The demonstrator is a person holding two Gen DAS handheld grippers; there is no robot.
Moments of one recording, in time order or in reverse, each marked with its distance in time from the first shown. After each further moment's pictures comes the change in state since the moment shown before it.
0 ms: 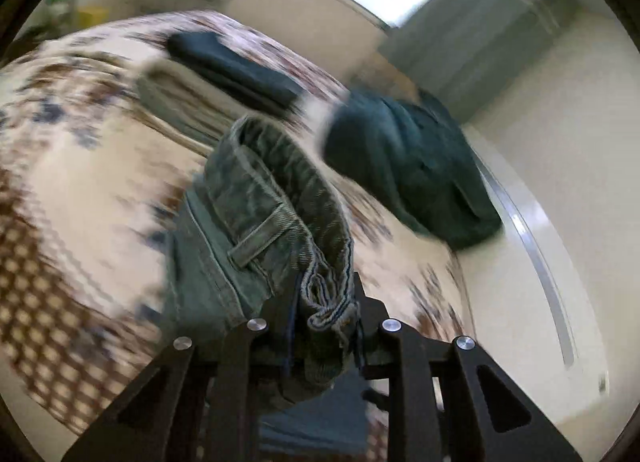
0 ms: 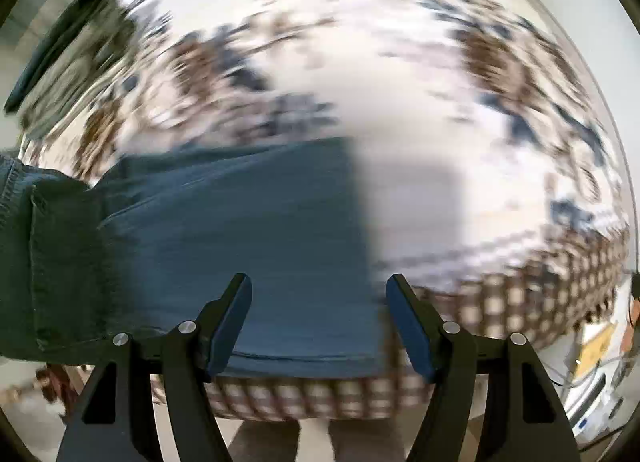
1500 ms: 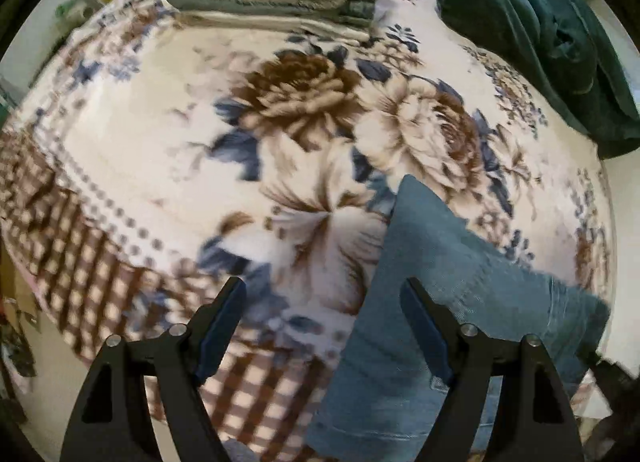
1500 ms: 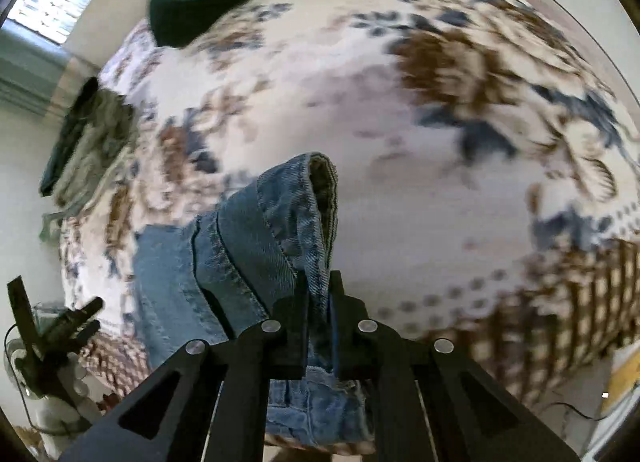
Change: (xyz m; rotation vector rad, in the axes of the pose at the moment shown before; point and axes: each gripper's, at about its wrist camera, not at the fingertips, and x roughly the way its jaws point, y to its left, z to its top) left arm 0.123 0.064 -0.015 0.050 0.410 0.519; right arm -0.001 -0.141 0.020 0.122 -0.096 0.242
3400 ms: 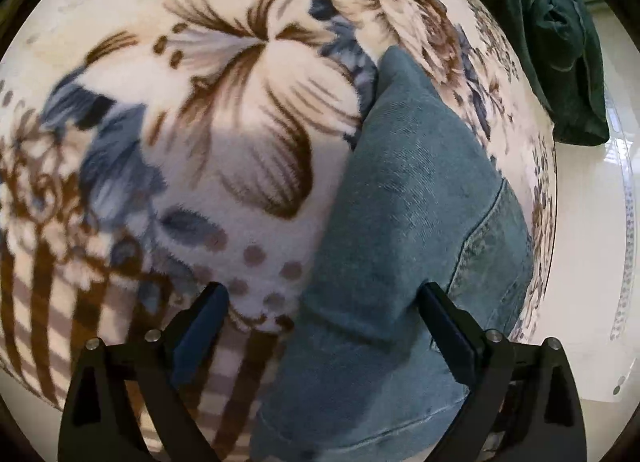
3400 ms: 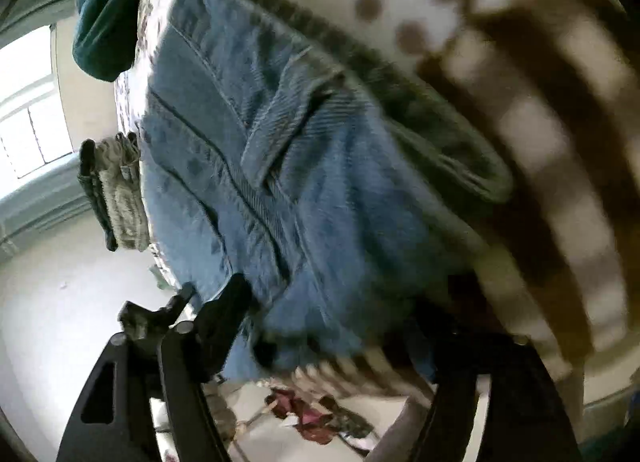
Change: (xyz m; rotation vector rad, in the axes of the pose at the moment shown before) left arm 0.093 -0.017 -0.046 -0.126 0.241 -0.300; right arm 0.128 -0.050 -0.119 0.478 0.270 0.471
